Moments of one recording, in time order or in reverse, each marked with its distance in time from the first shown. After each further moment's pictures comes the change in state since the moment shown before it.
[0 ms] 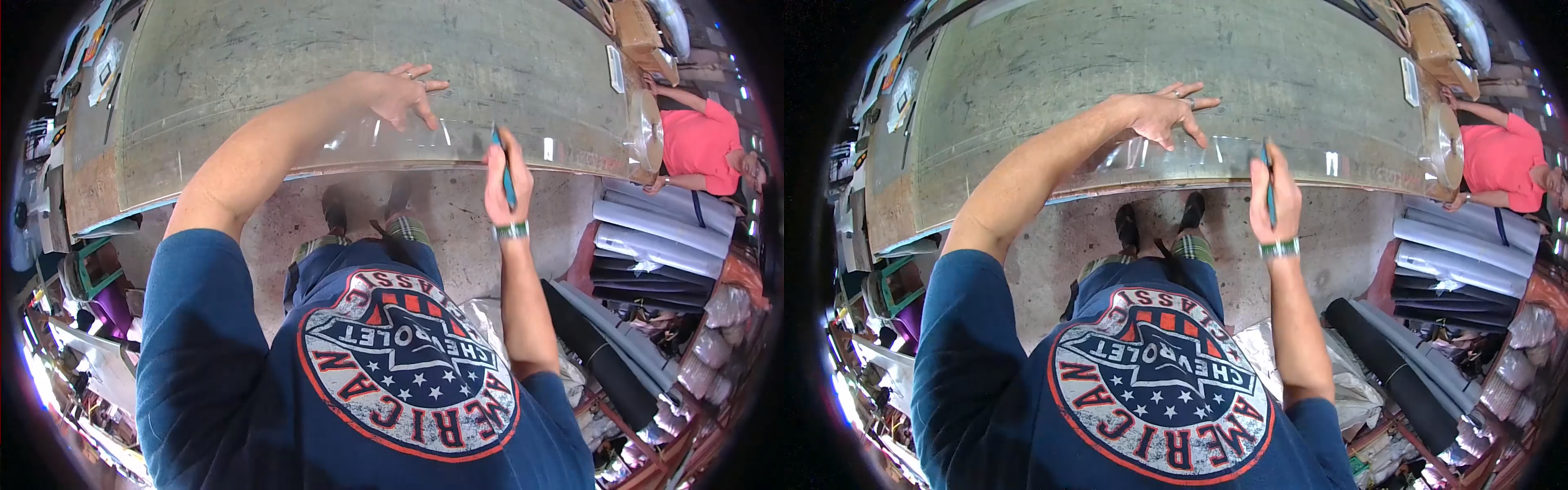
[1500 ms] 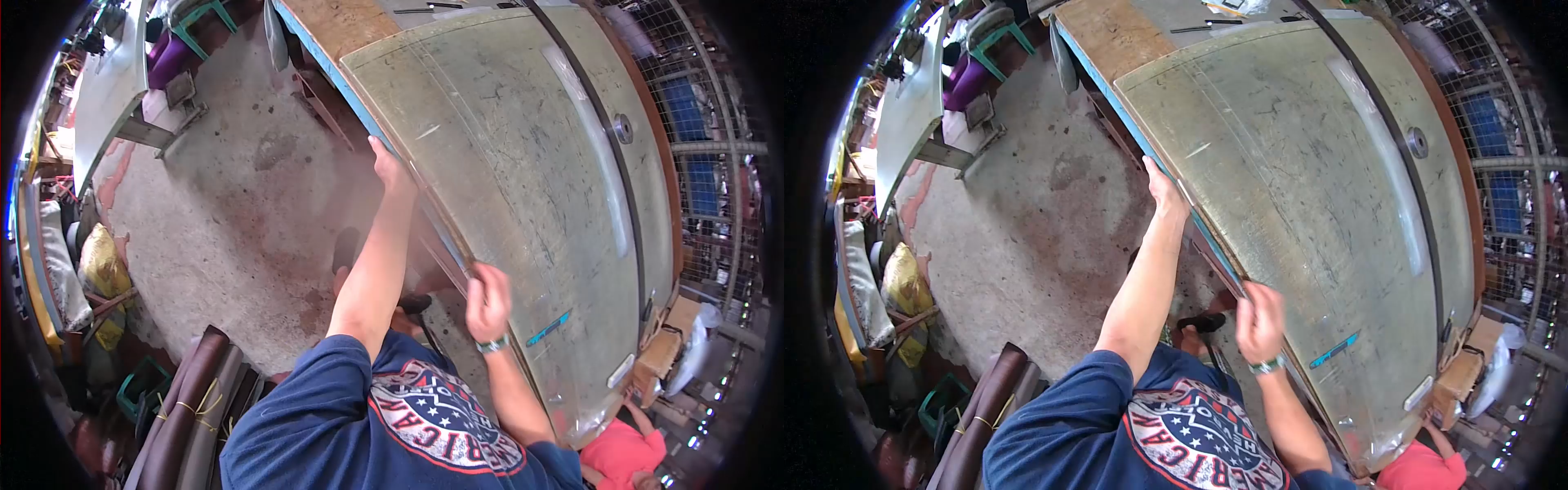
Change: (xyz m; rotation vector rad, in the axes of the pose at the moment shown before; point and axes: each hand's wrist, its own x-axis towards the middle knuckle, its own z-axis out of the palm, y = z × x) left_hand -0.255 -0.072 0.208 1.481 -2.295 0.120; right_hand -0.030 -0.111 0.156 0.189 -0.752 -0.867
